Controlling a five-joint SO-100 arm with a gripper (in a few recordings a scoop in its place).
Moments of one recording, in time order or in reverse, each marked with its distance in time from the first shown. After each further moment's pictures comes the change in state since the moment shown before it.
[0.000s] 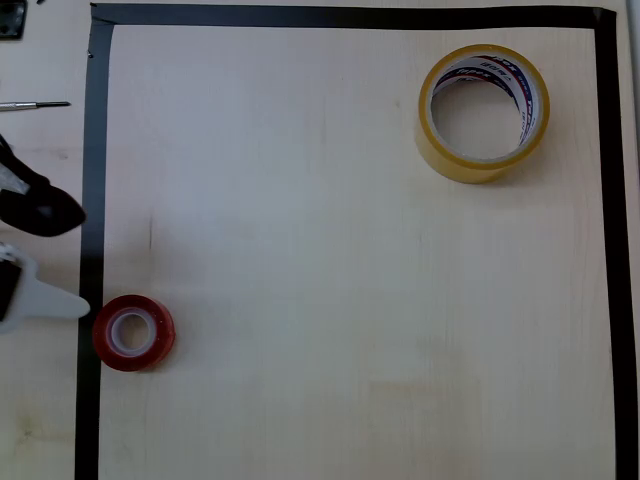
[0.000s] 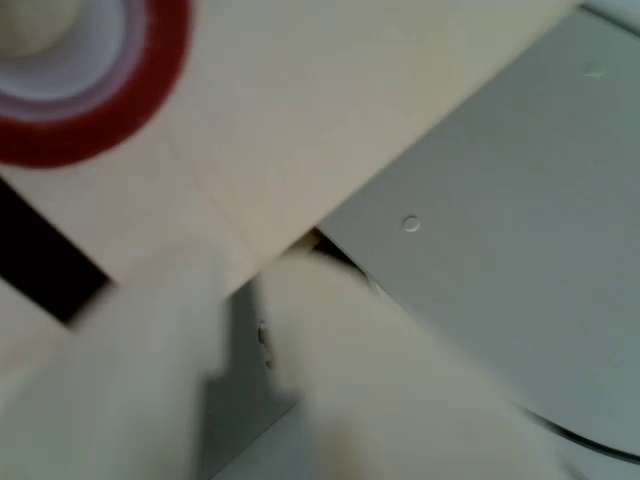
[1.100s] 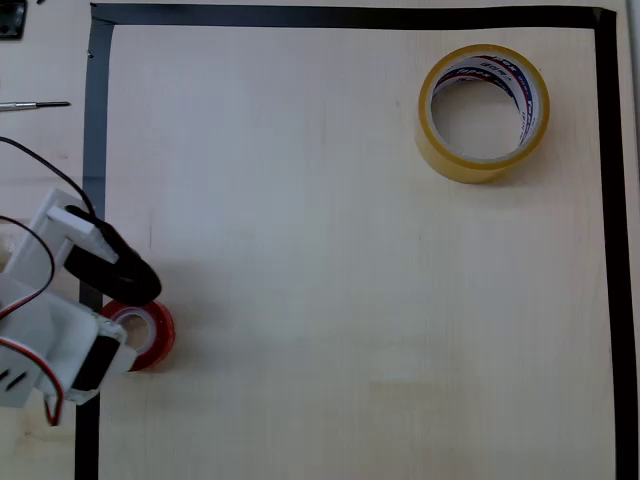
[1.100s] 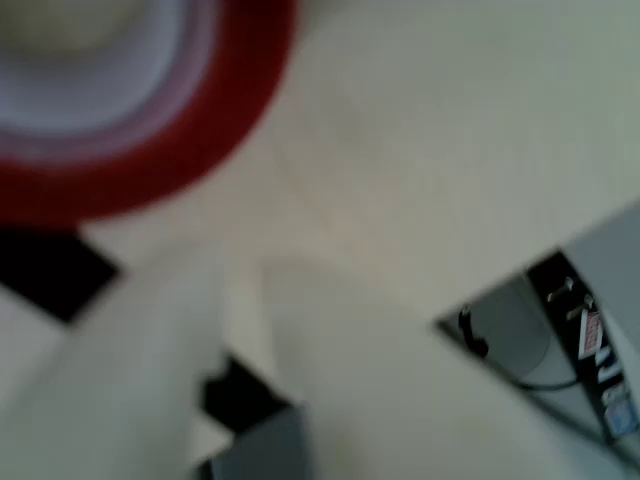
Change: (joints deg) arm 7.2 -37.5 -8.0 -11.8 0.0
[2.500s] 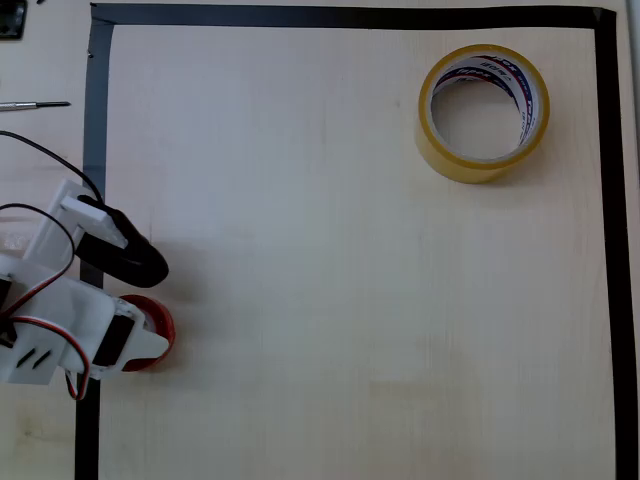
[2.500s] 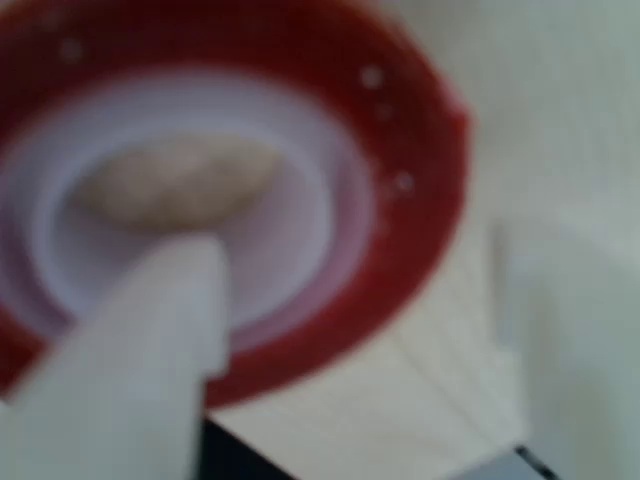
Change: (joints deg) arm -3.0 -1.2 10.5 -10.2 1.4
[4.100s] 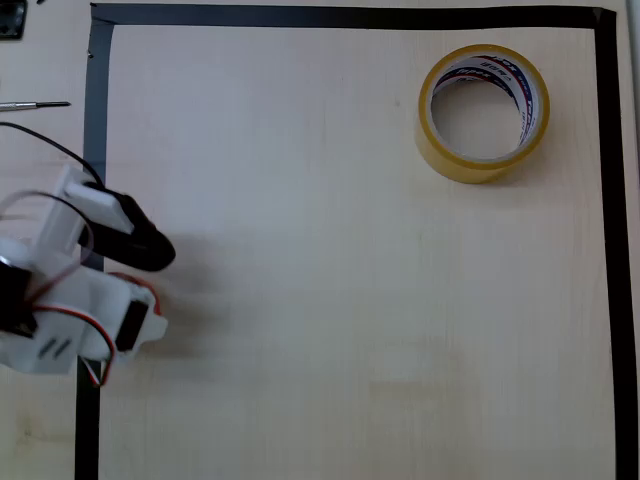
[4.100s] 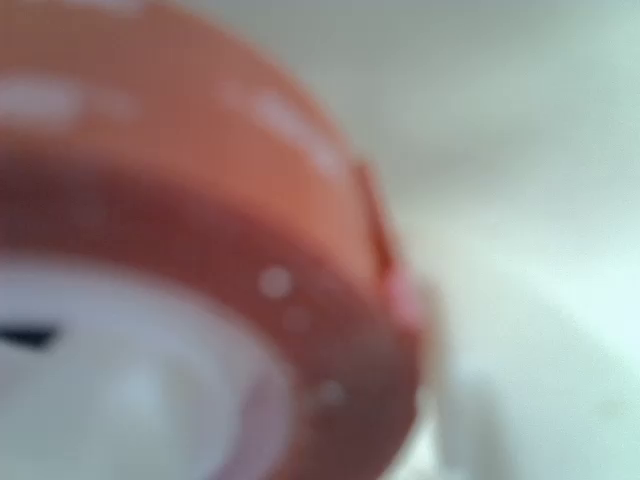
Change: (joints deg) arm -4.7 -4.0 -11.1 9.9 0.0
